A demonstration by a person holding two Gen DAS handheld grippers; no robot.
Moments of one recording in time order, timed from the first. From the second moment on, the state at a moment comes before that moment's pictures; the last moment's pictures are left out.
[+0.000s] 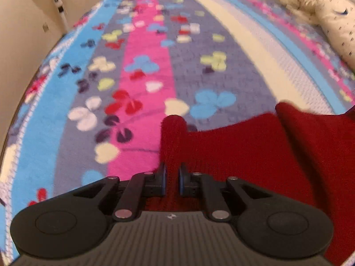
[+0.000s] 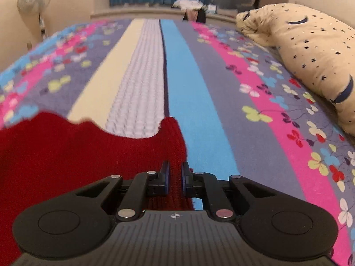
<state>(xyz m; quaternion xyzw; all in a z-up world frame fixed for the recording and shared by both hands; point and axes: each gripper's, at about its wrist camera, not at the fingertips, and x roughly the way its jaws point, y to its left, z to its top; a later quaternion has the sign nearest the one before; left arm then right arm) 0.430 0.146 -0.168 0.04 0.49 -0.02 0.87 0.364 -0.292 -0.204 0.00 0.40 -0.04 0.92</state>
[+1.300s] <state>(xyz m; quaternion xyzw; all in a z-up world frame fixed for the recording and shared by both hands) 0.250 0.207 -0.171 -0.18 0.58 0.03 0.80 0.191 -0.349 -0.186 0.28 0.41 -0.06 0.86</state>
